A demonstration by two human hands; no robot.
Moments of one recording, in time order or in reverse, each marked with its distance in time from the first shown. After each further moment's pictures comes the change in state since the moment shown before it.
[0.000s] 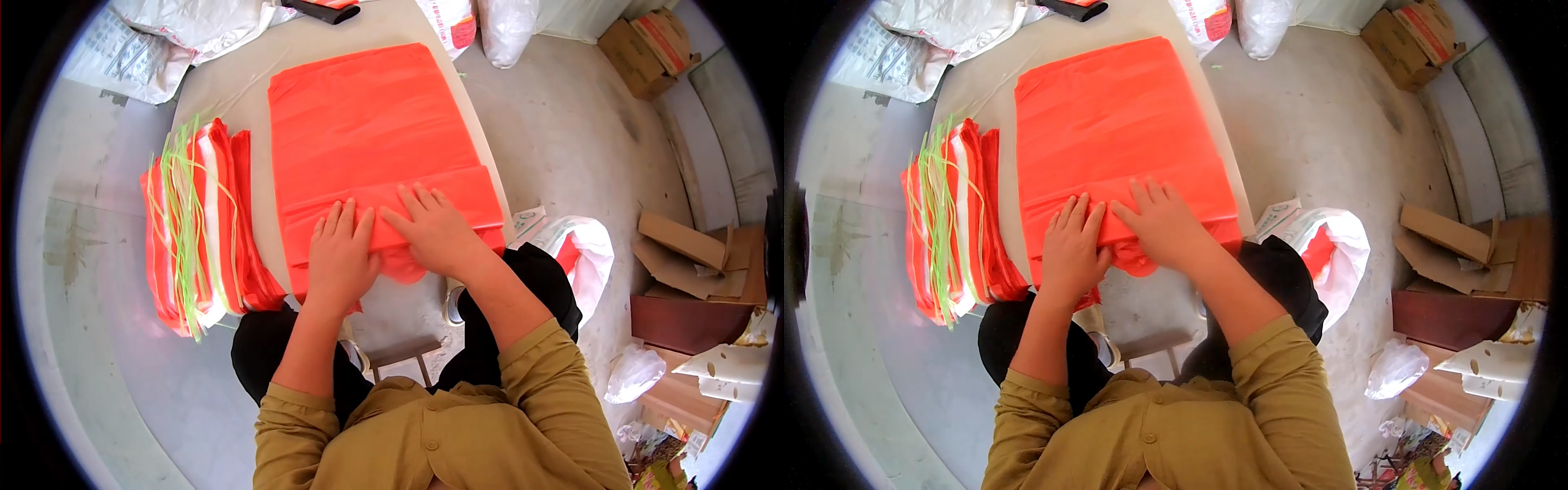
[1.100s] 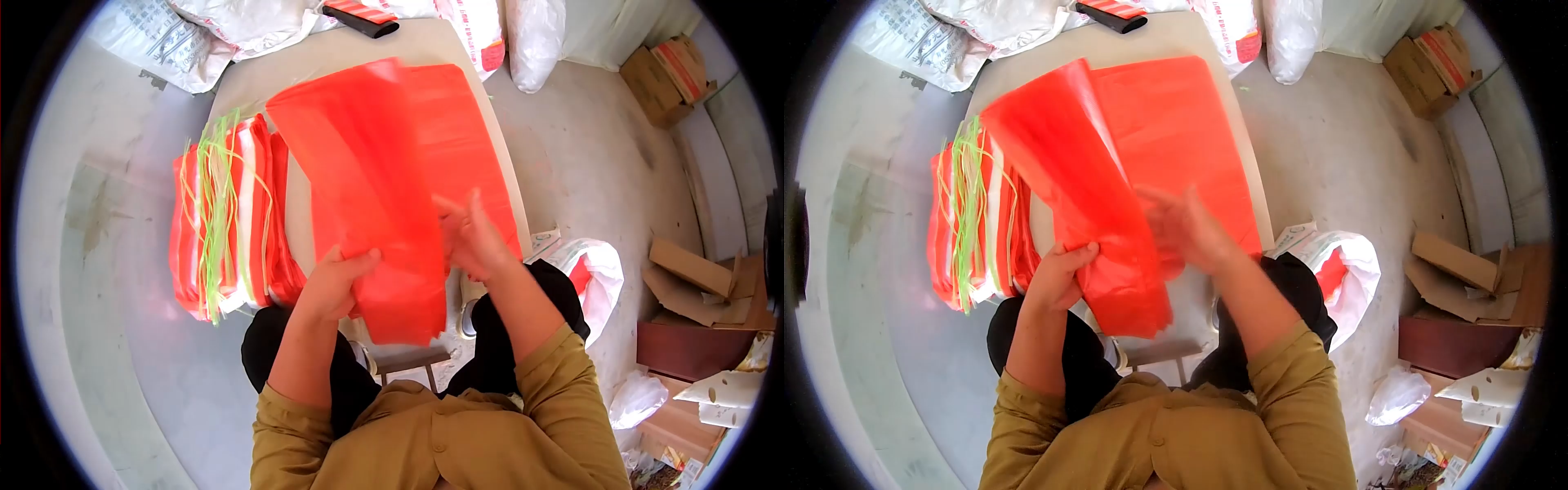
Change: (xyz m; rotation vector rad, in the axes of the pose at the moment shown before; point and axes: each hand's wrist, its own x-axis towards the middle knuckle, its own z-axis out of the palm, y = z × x) left_hand -0.025 -0.006 -0.071 -1.853 -0.129 -0.782; right_hand 0.011 -0.020 -0.042 2.152 -0.039 0.552
